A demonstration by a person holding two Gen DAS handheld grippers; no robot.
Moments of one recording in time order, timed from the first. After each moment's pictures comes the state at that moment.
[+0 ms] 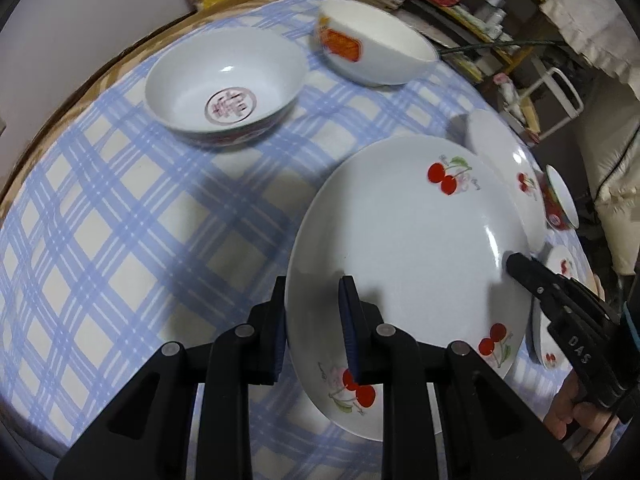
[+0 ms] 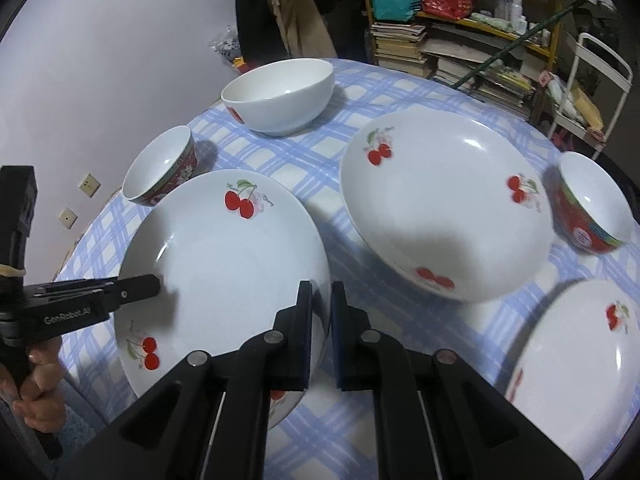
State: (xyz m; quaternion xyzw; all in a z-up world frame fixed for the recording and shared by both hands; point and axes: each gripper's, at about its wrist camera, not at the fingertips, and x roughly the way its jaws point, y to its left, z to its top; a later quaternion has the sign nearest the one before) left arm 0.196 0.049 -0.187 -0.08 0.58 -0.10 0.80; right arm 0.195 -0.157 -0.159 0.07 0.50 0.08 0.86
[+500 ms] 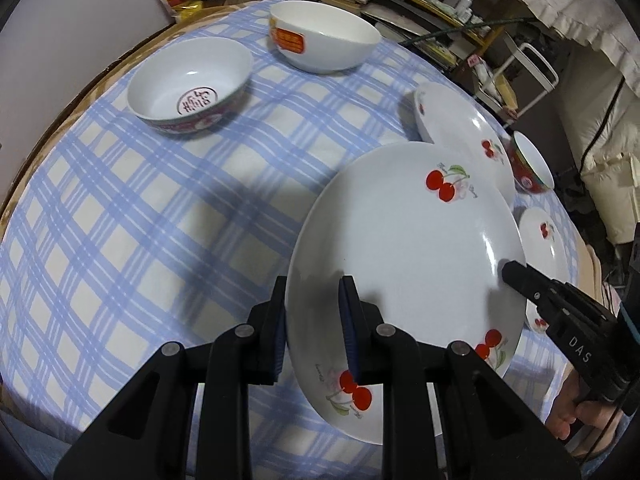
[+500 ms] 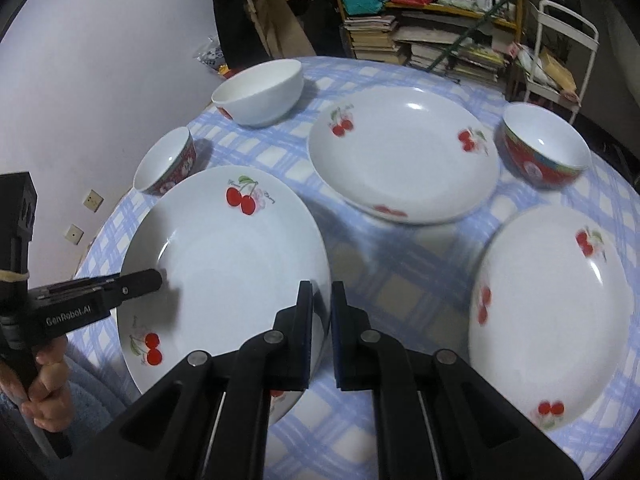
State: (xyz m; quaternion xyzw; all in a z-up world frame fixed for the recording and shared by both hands) left arm 0.153 0.022 -0.166 -0.05 0.58 -0.13 0.80; right arm 0.141 -0.186 -0.146 0.12 0.51 0.06 0.85
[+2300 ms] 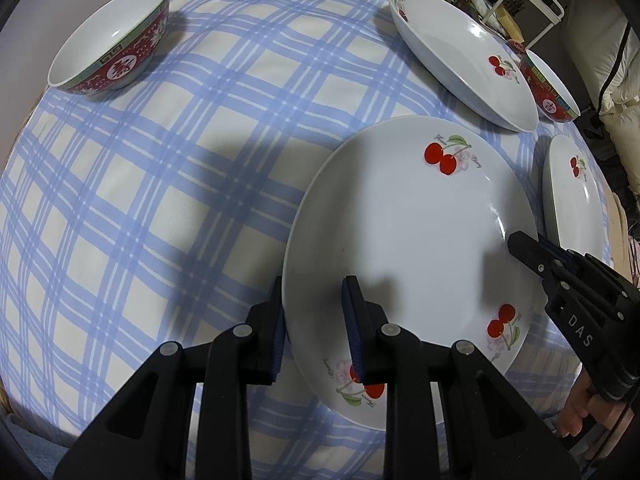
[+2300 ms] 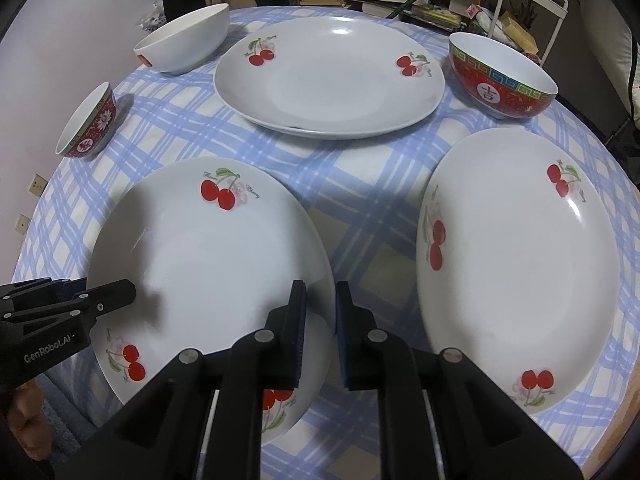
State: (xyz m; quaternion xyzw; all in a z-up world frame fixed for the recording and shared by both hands) left arm 0.148 -0.027 -0.219 0.02 0.64 -0.13 0.76; right arm 0.138 -0.202 -0.200 0.09 0.57 -0.03 0.81
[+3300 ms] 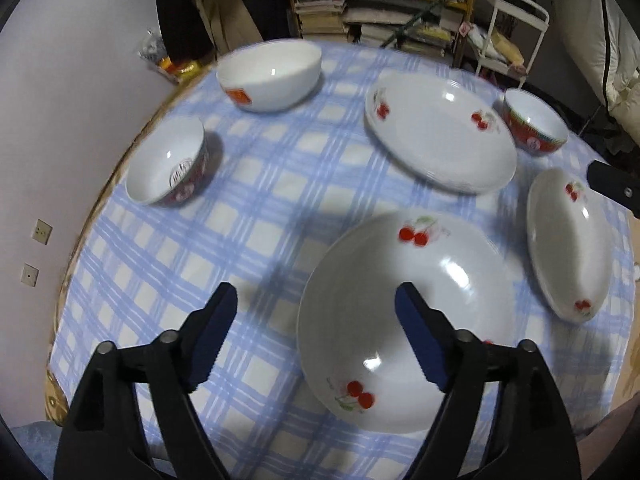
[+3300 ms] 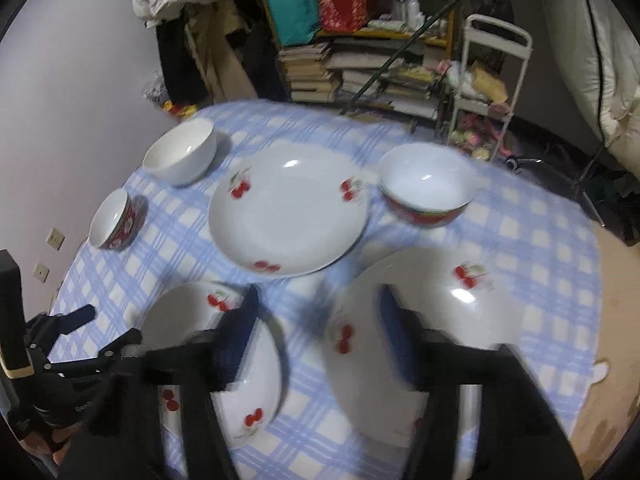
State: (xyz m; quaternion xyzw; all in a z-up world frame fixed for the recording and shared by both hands) left arm 0.141 -0.071 -0.134 0.12 0.53 -0.07 0.83; right arm 0.140 -0.274 -0.089 0.11 0.48 -0.04 0.87
